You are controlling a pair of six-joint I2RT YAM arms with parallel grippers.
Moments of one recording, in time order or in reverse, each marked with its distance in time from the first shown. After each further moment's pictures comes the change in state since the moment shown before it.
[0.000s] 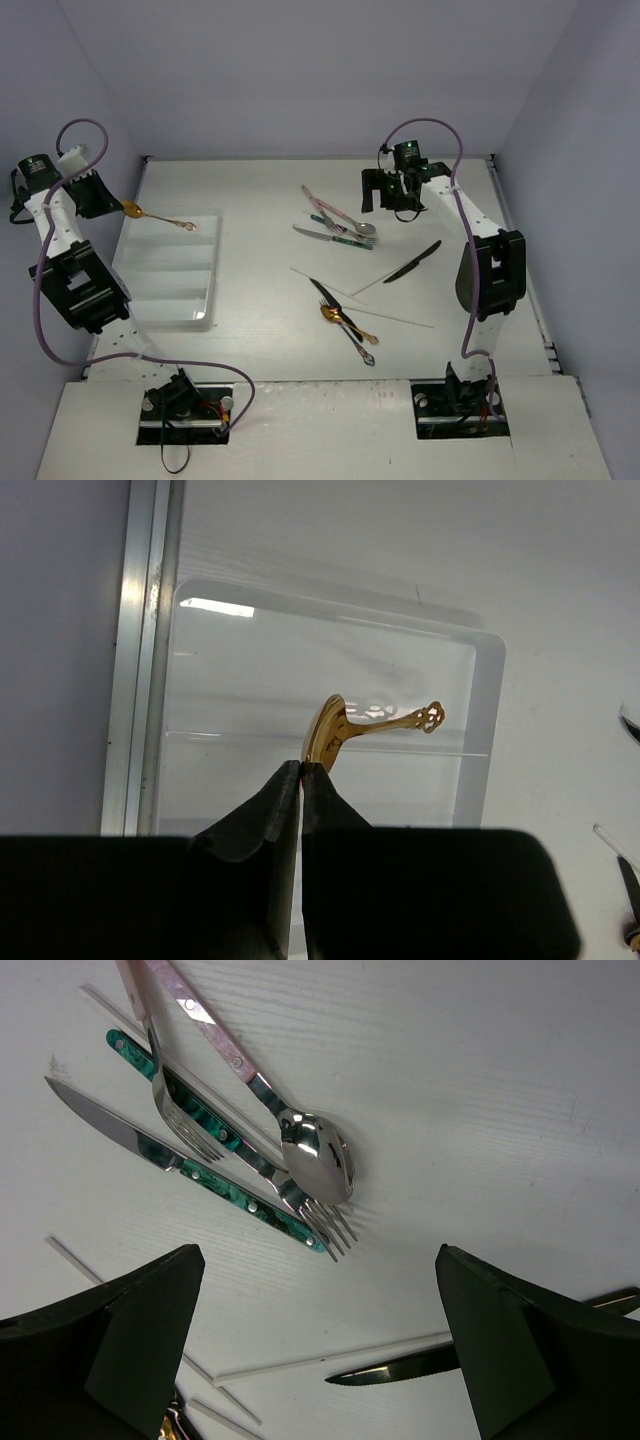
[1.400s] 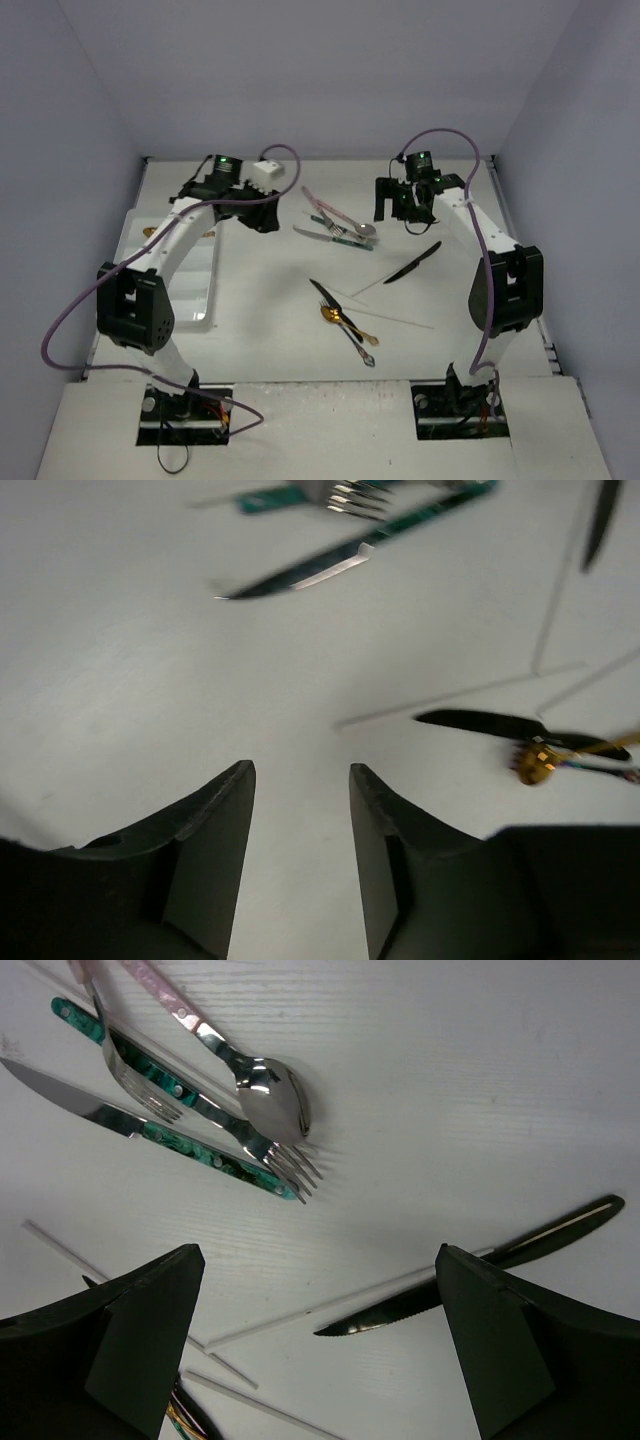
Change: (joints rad) left arm -0.812 -0.254 -0.333 0.159 -0.119 0.078; right arm -0.021 -0.128 -0.155 0.002 0.057 0.062
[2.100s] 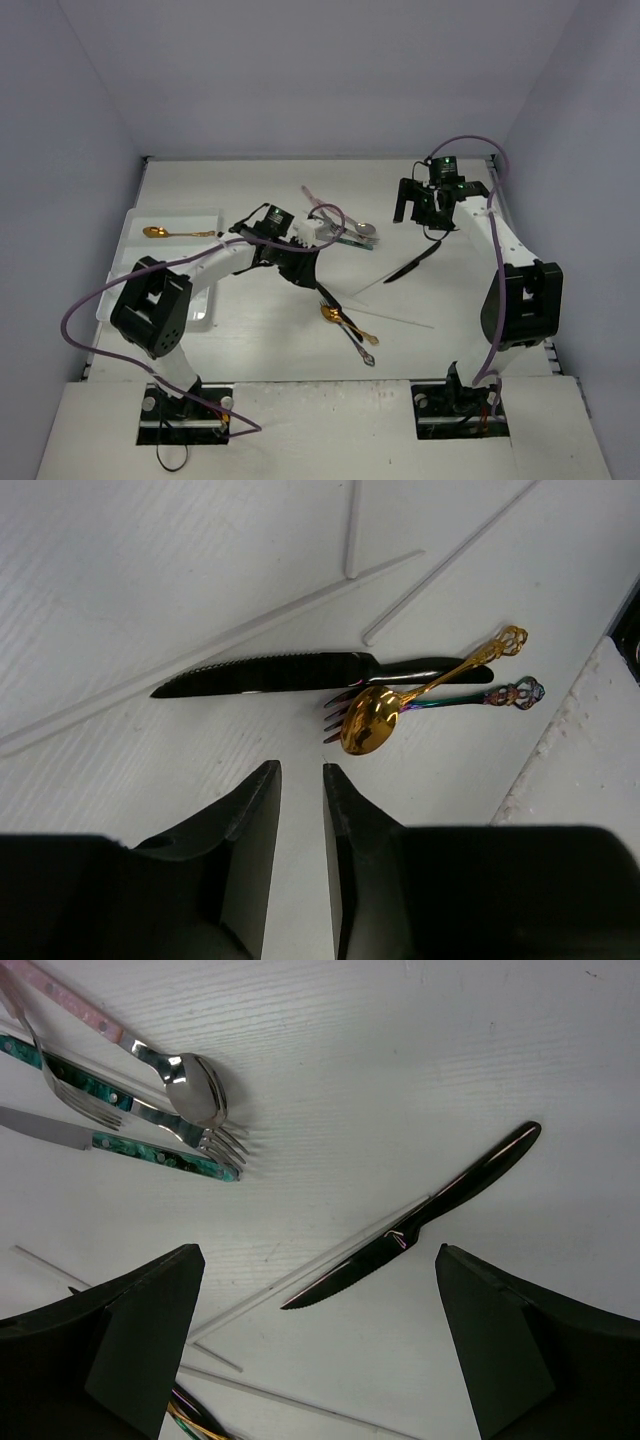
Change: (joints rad) left arm -0.354 0.024 -0.340 0.192 0.126 -0.194; right arm -0.109 -0.128 -0.121 -0.004 0.021 0.070
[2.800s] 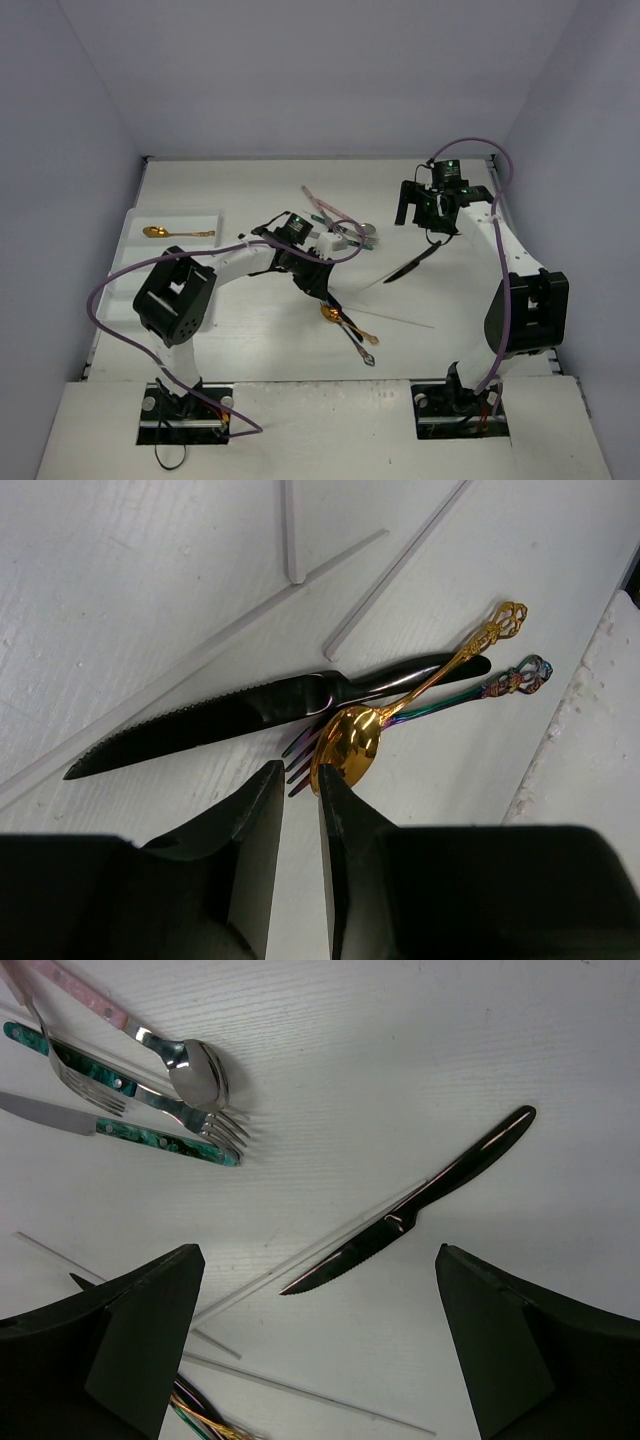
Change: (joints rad) left arm -0.092 0.128 0.050 0.012 0.053 0.081; right arm -0.001 -0.062 -0.046 0.003 -0.002 -0.004
